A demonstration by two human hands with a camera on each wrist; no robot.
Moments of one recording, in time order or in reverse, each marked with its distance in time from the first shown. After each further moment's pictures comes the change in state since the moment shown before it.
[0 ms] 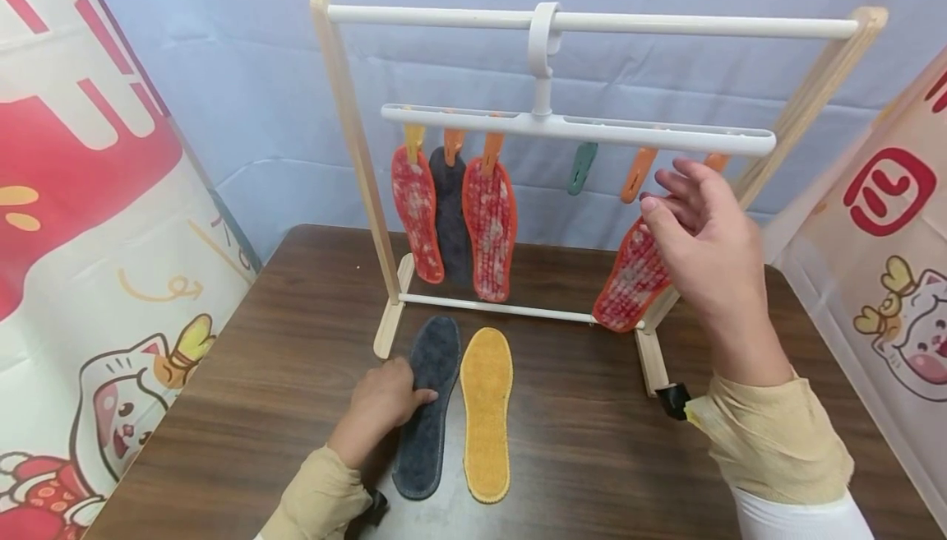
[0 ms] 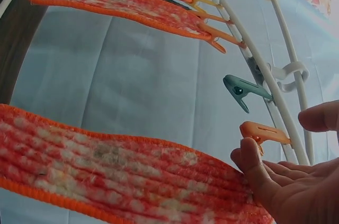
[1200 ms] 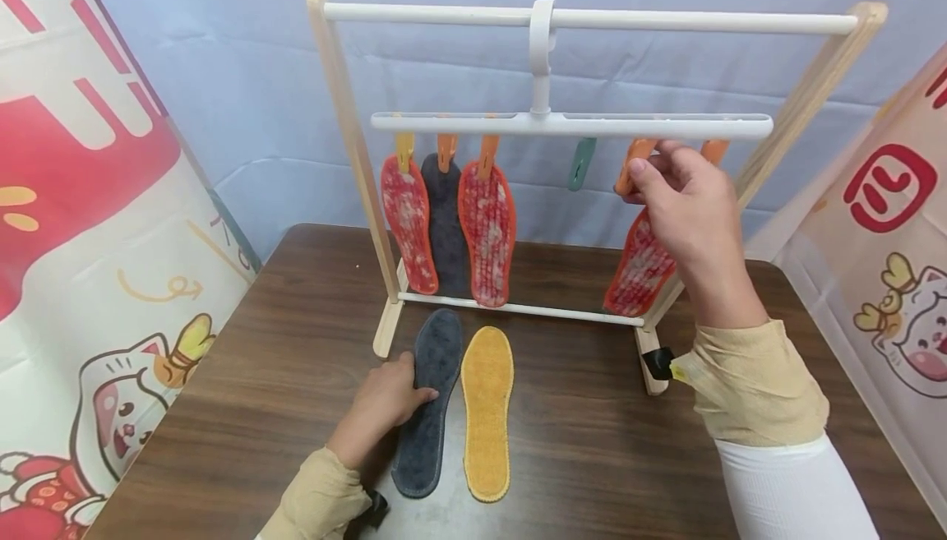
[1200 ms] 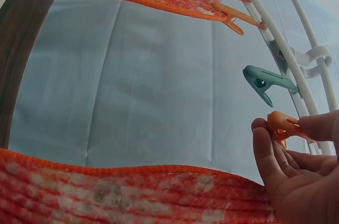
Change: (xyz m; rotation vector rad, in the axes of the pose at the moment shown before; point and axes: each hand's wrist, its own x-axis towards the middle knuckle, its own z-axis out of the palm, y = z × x) left_hand 0.032 -0.016 -0.001 -0.052 -0.023 0.155; right_hand 0.028 -0.003 0.023 -0.045 0.102 0.117
